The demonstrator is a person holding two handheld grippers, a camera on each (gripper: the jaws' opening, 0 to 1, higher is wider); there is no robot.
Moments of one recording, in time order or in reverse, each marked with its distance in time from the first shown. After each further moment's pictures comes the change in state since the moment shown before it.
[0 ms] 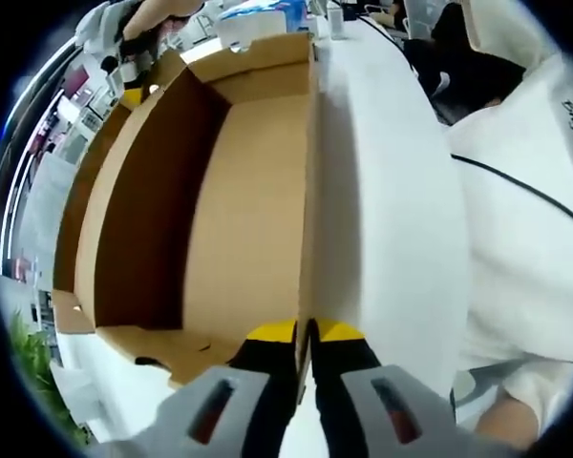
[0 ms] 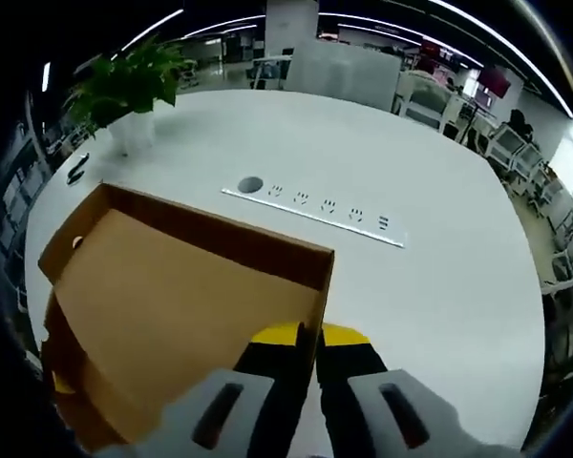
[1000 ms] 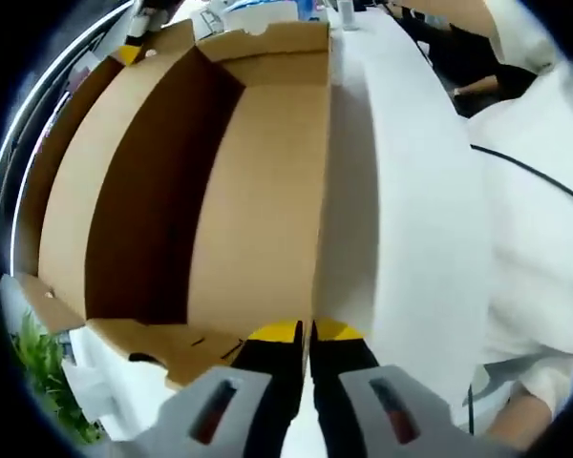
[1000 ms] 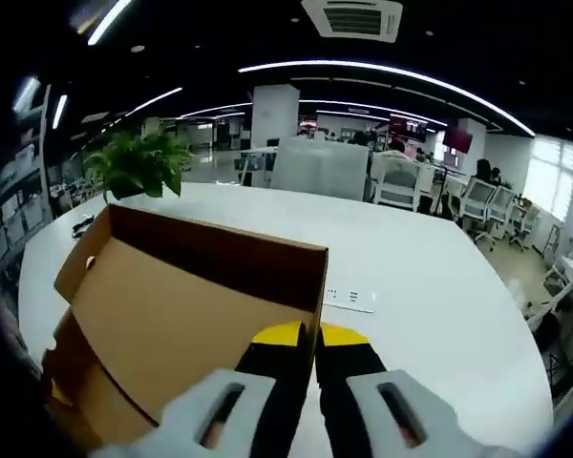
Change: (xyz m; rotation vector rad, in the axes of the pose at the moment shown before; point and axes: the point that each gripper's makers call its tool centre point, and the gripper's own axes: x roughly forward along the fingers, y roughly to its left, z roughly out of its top) left arm 0.001 0.014 -0.004 0.026 0.034 0.068; right arm -0.080 0.007 0.022 0.019 -0.473 -0.104
